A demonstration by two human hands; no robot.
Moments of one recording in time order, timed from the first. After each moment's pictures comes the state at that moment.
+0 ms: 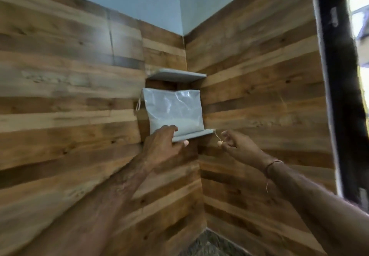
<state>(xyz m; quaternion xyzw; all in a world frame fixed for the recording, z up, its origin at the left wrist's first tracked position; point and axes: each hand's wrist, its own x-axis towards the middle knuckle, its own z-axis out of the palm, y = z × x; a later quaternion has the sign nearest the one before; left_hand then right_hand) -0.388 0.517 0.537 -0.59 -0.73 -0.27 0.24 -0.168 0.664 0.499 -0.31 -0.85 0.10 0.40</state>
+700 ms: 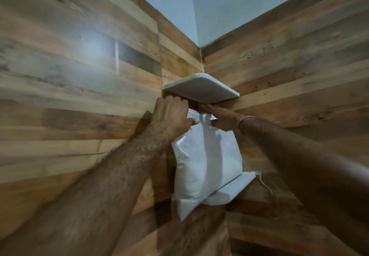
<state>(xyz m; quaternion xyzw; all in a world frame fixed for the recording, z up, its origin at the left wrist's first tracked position) -0.606 0.715 0.702 -0.53 -0.63 -0.18 0.54 -0.452 0.878 0.715 -0.35 -0.87 -0.12 0.32</state>
